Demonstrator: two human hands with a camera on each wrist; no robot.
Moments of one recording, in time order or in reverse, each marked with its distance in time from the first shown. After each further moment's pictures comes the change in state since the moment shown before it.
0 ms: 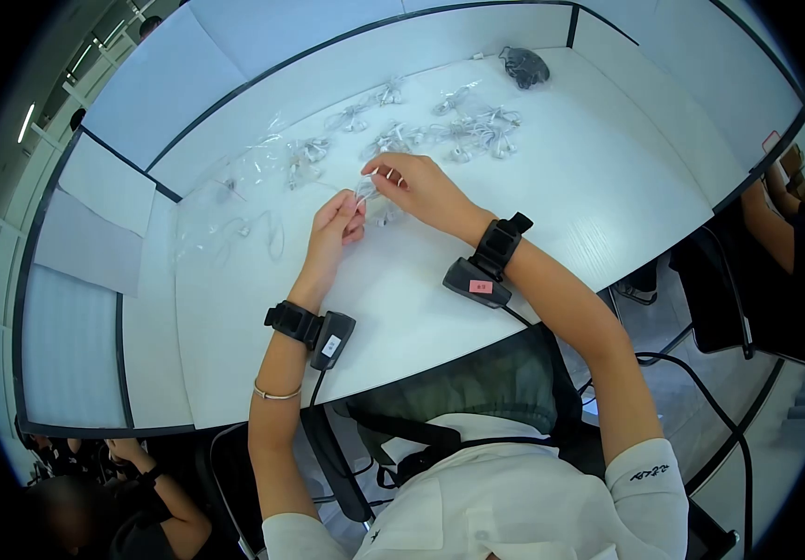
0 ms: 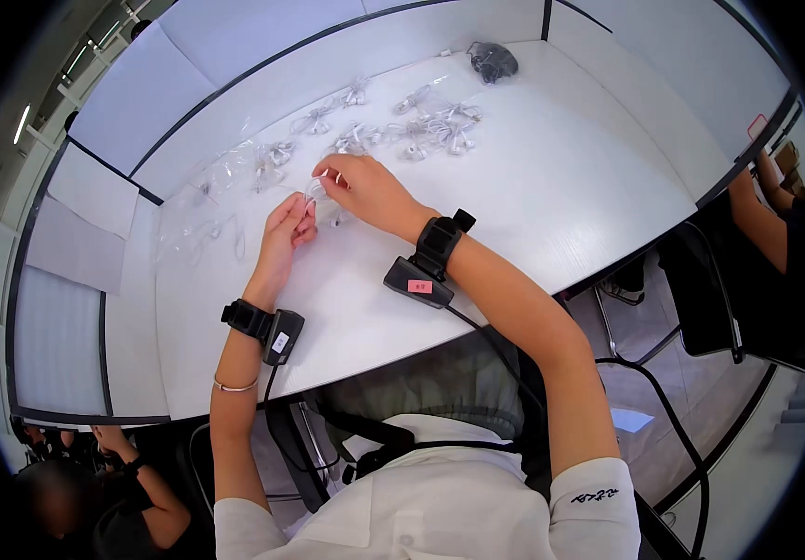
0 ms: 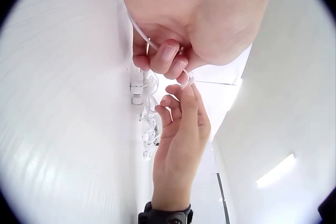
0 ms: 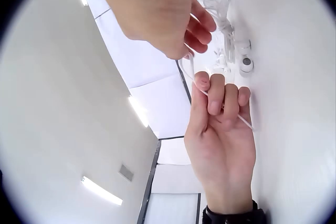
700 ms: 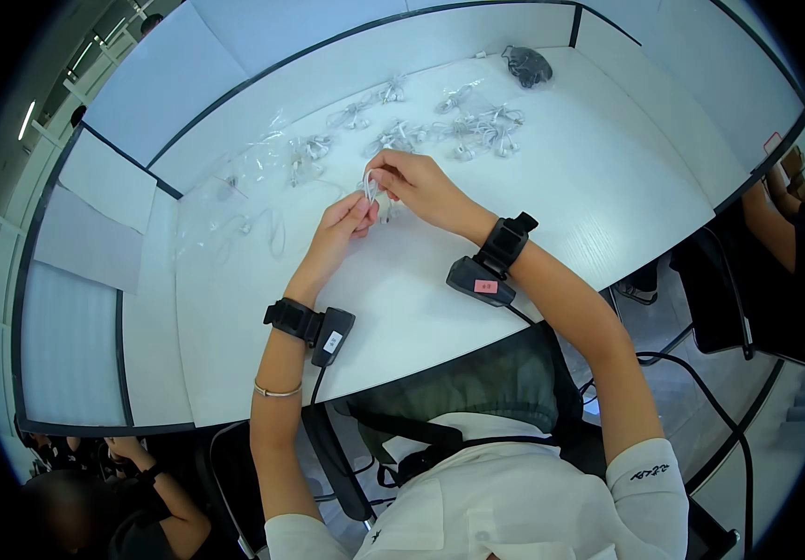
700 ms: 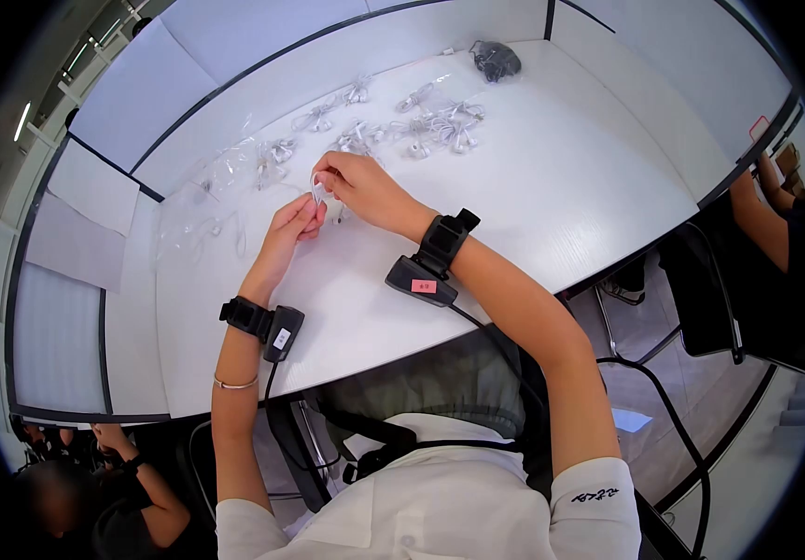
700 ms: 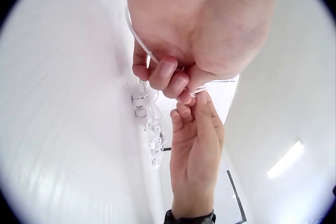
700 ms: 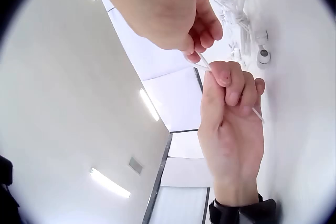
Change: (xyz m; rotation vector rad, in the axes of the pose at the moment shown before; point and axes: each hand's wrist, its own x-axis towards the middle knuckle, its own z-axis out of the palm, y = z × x) left_hand -0.002 0.009 0.000 0.181 -0.134 0.005; right_hand 0.000 -0.008 0.000 0.240 -0.068 0.125
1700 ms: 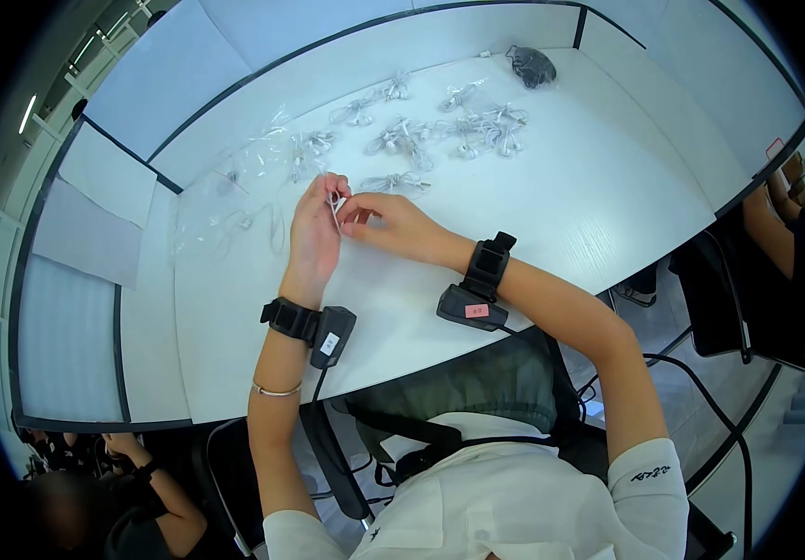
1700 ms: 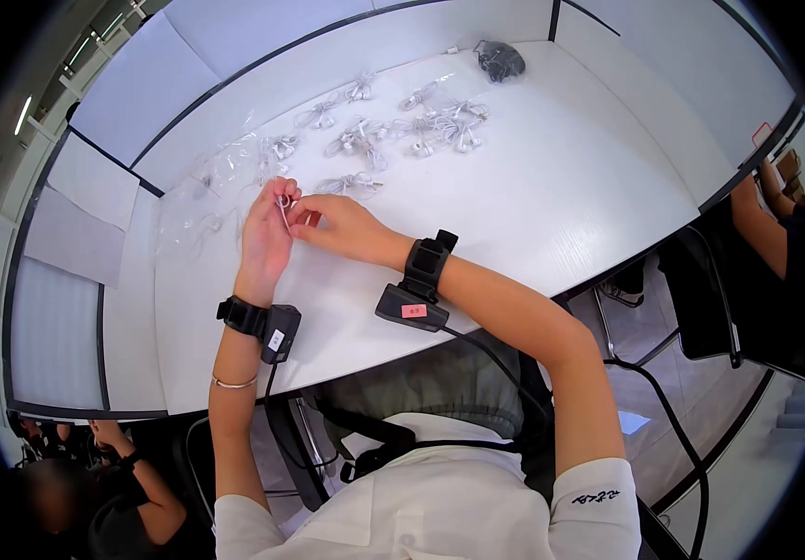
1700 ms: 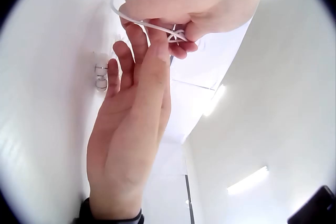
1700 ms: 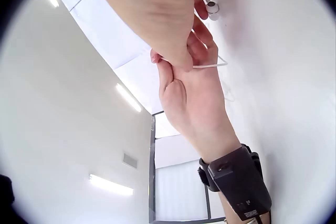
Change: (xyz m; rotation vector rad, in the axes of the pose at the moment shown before) left_hand 0.000 -0.003 -0.007 -0.569 0.242 0.186; right_hand -0.016 0.007 0.044 0.125 -0.097 -0.056
